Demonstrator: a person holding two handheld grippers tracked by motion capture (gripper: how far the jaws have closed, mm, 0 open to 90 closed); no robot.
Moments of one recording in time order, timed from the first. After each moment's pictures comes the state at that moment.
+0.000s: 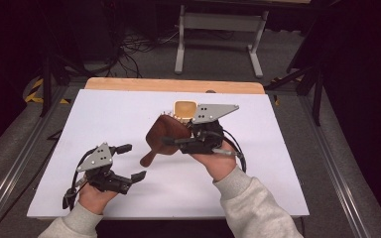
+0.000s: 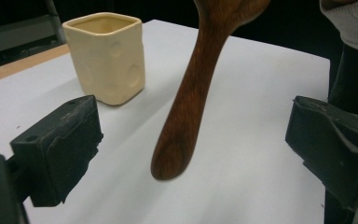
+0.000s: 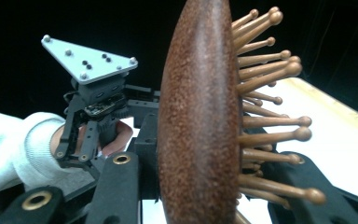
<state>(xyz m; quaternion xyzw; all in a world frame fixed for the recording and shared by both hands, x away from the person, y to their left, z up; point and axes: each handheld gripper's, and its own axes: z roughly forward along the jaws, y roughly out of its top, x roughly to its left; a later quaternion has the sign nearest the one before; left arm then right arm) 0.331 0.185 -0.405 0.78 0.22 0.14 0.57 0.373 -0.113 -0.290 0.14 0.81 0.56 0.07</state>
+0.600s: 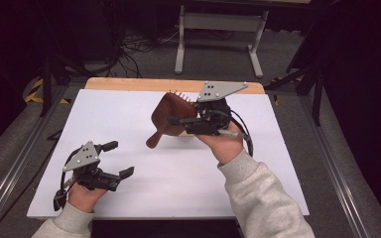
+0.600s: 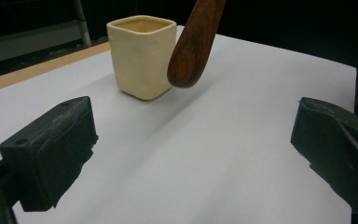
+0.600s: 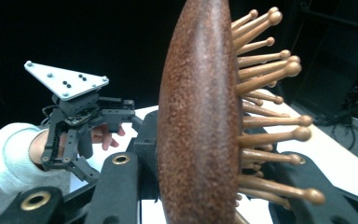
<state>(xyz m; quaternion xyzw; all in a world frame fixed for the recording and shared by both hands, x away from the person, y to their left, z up) 0.334 0.214 -0.411 0.76 0.25 0.16 0.58 0.389 -0.120 -0.247 0.15 0.81 0.55 0.12</state>
